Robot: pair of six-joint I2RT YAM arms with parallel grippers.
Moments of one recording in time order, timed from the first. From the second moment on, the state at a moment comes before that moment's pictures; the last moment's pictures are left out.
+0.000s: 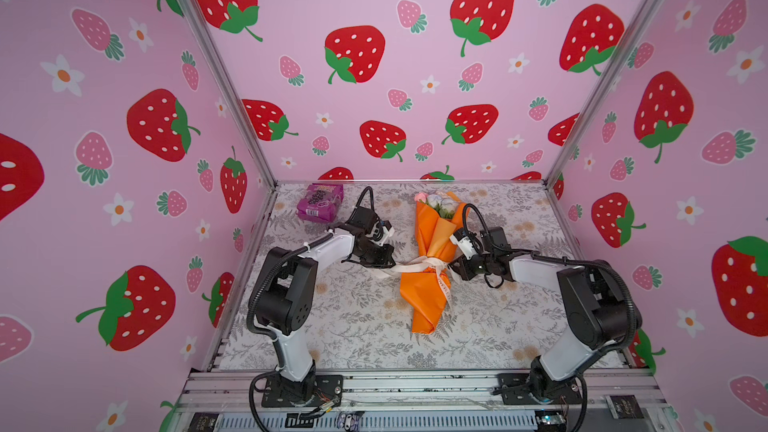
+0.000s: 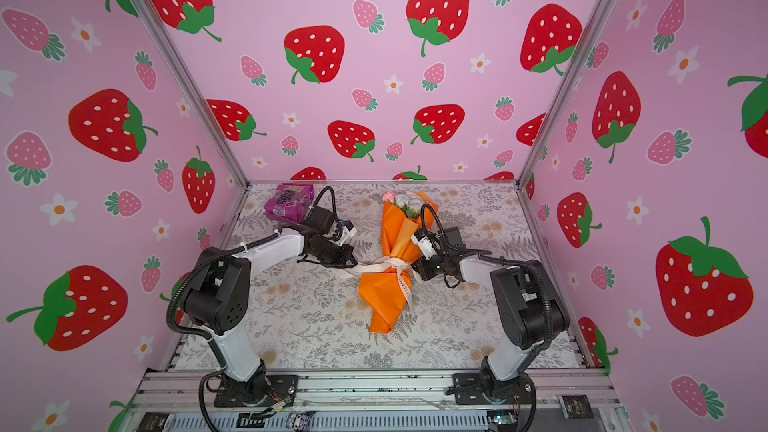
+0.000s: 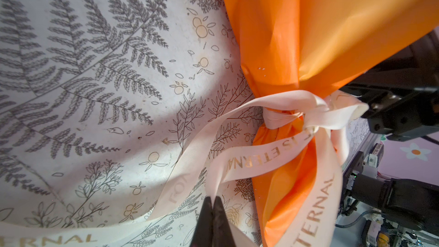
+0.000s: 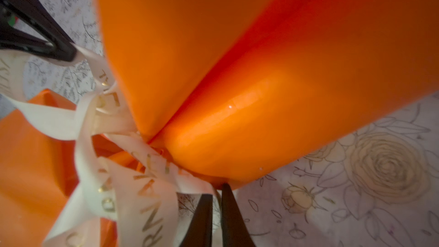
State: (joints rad) left arm -0.37 1.83 1.21 -0.59 0.56 -0.15; right arm 0.41 1.66 0.78 -0.04 -0.52 -0.09
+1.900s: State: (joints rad) left arm -0.36 1.84 1.20 -0.68 0.18 -0.13; right arm 0.42 1.39 0.69 -0.28 0.13 0.17
